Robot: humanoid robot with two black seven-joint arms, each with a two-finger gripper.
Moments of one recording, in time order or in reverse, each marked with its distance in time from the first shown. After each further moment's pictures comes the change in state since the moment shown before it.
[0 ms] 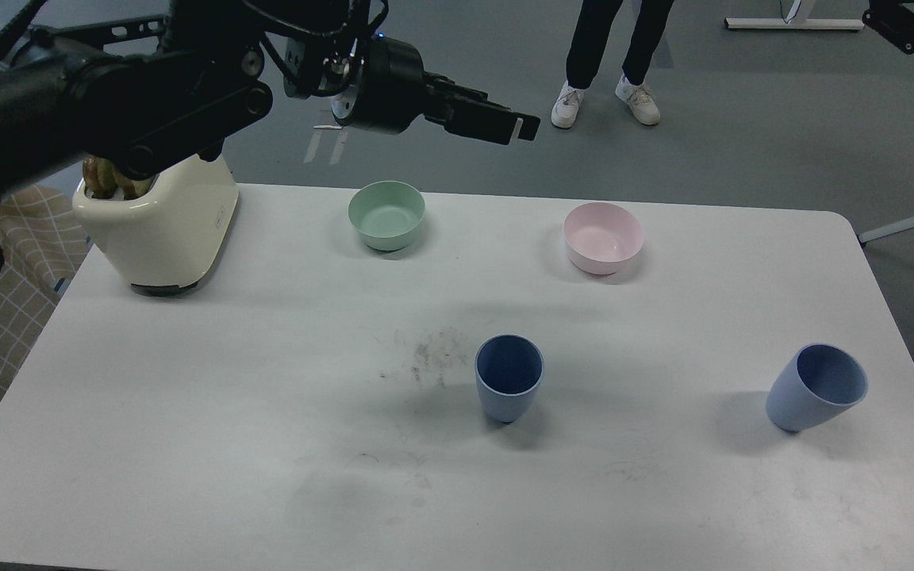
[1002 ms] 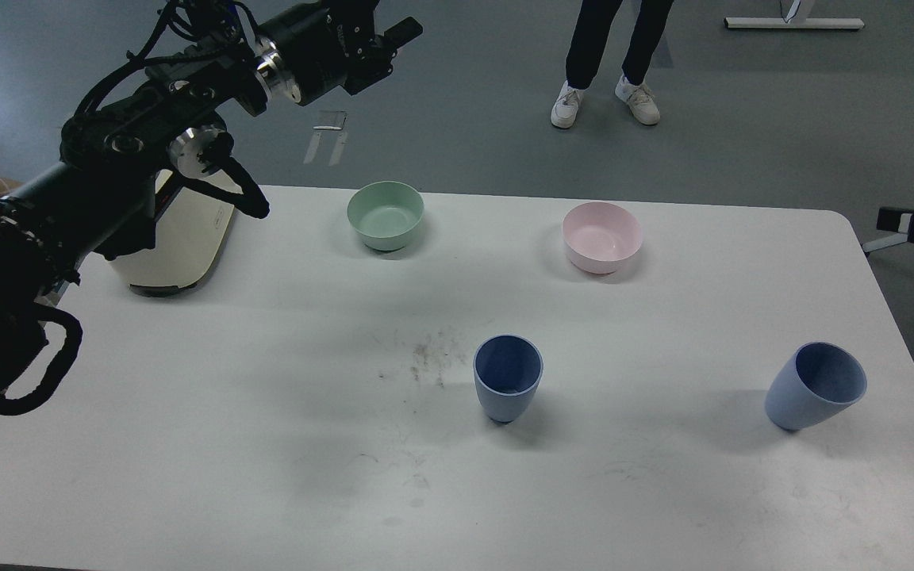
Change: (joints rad) left arm 0.243 -0.121 -0.192 0.342 -0.793 0.000 0.000; right arm -0.267 -0.440 -0.086 0.496 -0.995 0.000 0.011
